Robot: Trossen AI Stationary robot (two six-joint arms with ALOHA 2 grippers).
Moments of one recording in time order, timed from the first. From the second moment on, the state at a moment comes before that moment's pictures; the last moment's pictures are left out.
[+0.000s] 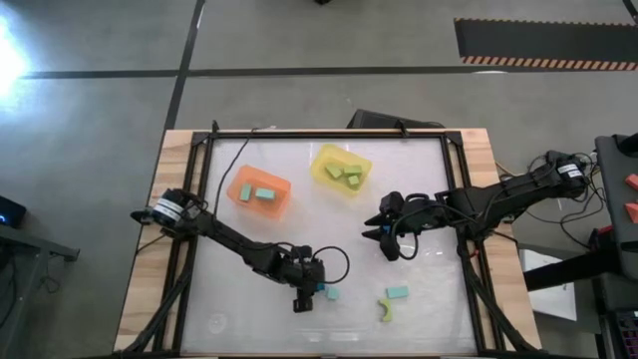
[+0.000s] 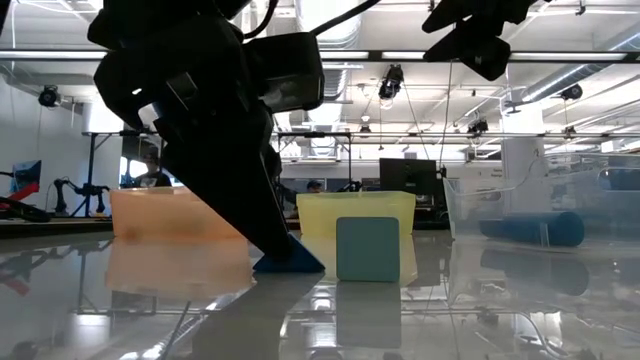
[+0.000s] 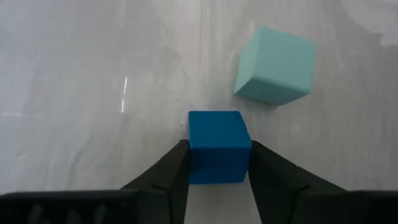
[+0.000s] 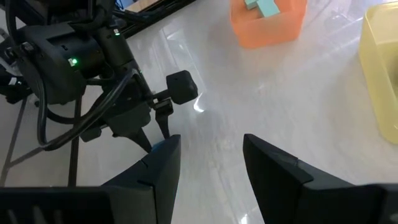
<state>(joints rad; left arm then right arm) -0.41 1.92 1.13 -0.16 -0.10 -0.47 0.24 1.16 0.88 -0.31 0.18 0.60</state>
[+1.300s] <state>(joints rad) -0.29 1.28 1.07 0.30 -0.45 -0.19 0.24 1.17 0.89 0.50 0.19 0.27</state>
